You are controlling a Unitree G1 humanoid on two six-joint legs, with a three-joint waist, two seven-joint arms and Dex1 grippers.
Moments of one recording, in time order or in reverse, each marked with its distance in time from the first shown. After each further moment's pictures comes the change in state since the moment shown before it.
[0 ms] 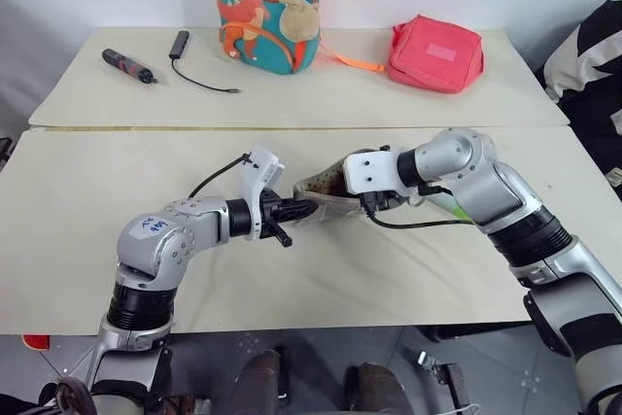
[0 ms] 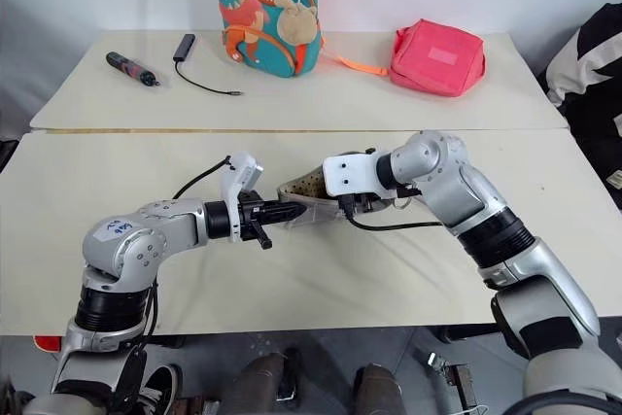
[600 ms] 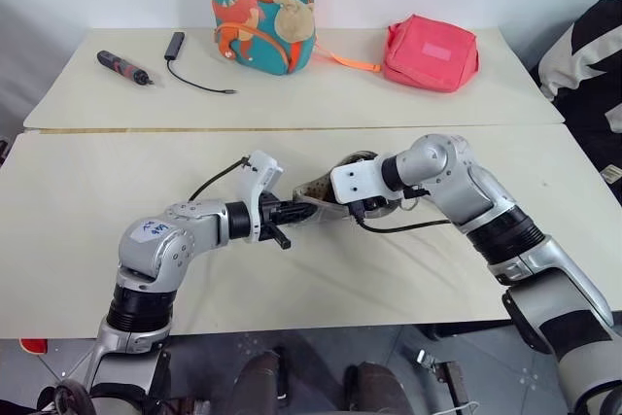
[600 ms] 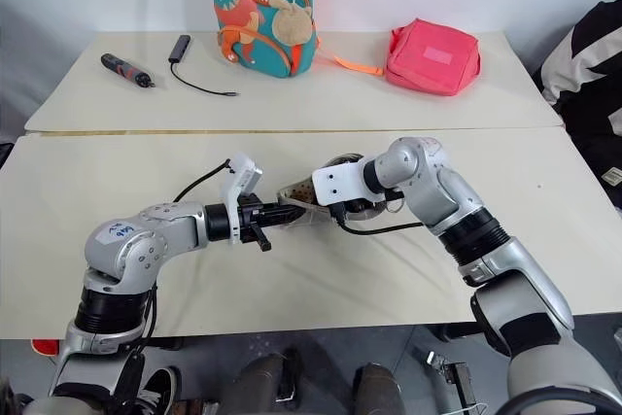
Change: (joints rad) left arm 0.020 0.007 -0.009 0.005 0.001 -0.022 -0.008; right arm -0.005 0.095 0.012 0.119 -0.145 -0.095 -0.001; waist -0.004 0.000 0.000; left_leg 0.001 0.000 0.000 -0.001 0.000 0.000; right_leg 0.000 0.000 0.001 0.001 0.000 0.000
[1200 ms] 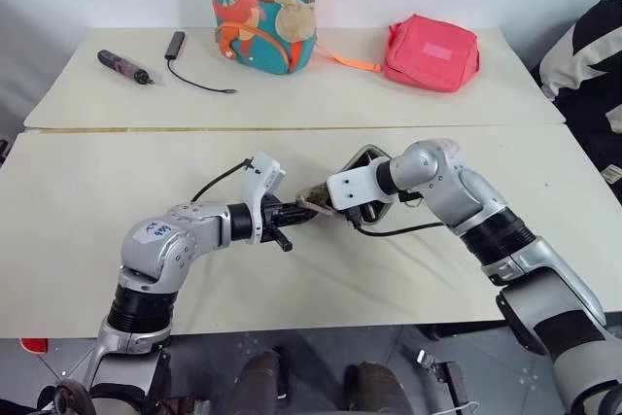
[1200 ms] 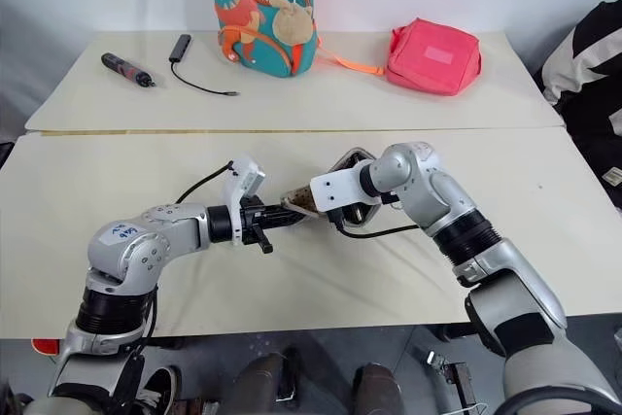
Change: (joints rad) left arm 0.000 0.006 -0.017 0.006 0.017 -0.033 0.014; right arm 0.017 -0.013 -0.034 -0.064 0.026 0.014 0.046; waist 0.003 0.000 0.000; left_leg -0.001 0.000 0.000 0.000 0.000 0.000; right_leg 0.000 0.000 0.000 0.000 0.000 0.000
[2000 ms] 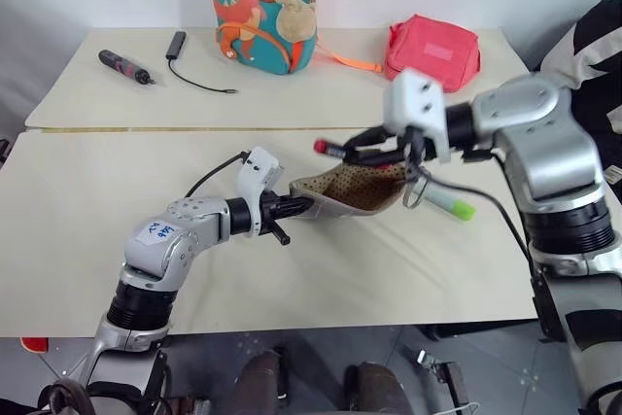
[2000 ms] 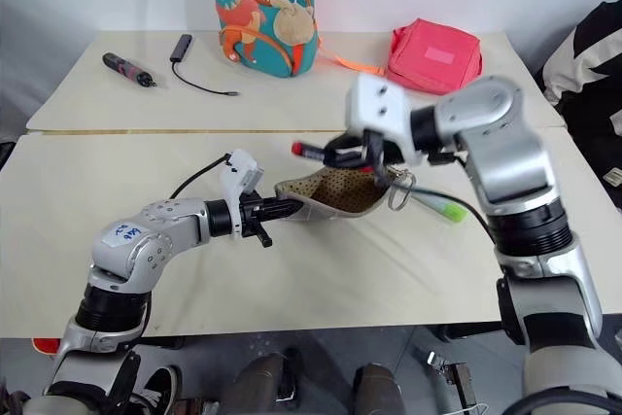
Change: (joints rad) left arm -0.006 0.025 -0.042 0.033 0.061 -0.106 -0.006; right arm -0.095 -0.101 -0.384 -0.264 0.527 0.500 0.113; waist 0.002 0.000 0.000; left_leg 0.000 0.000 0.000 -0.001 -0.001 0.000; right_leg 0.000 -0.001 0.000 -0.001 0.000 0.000
